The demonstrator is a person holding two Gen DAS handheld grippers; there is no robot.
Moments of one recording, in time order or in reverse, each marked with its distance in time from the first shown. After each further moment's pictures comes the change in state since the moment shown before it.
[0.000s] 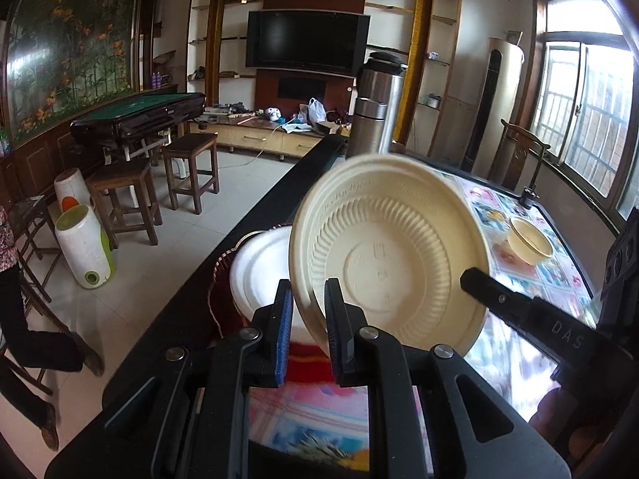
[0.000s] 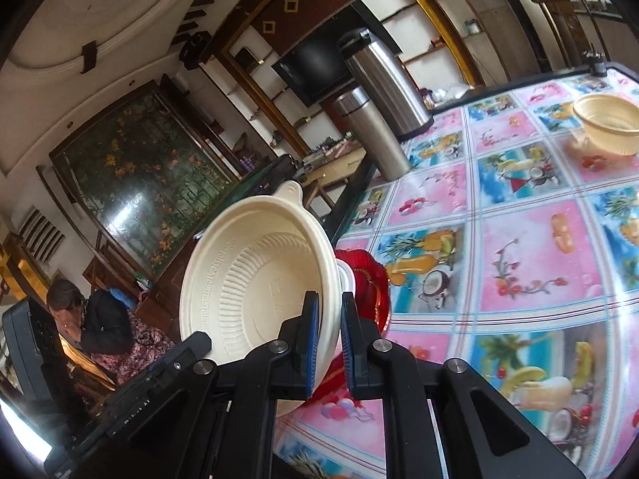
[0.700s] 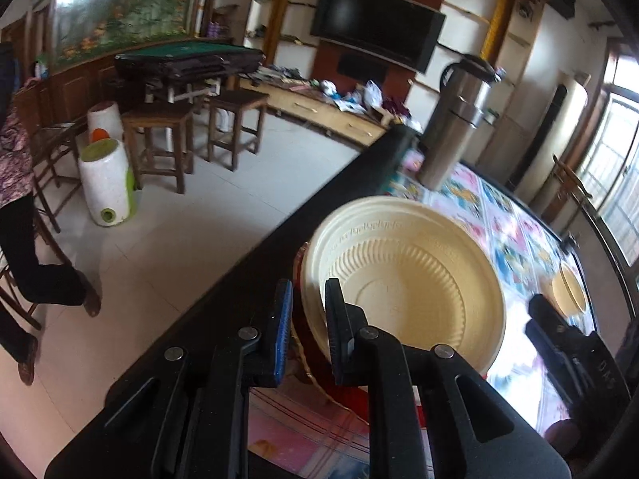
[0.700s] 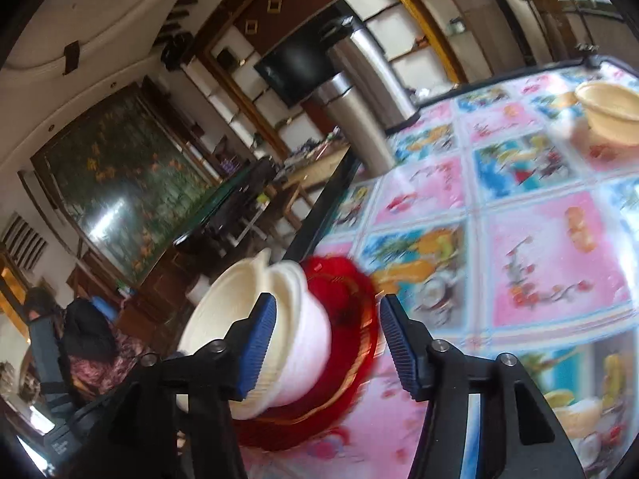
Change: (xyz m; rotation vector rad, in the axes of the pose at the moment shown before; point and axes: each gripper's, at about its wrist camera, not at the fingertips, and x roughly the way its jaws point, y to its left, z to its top) left arm 0.043 0.077 -0.012 -0.232 0.056 0.085; right arm 0.036 -0.014 -0.002 0.004 -0.051 -0.092
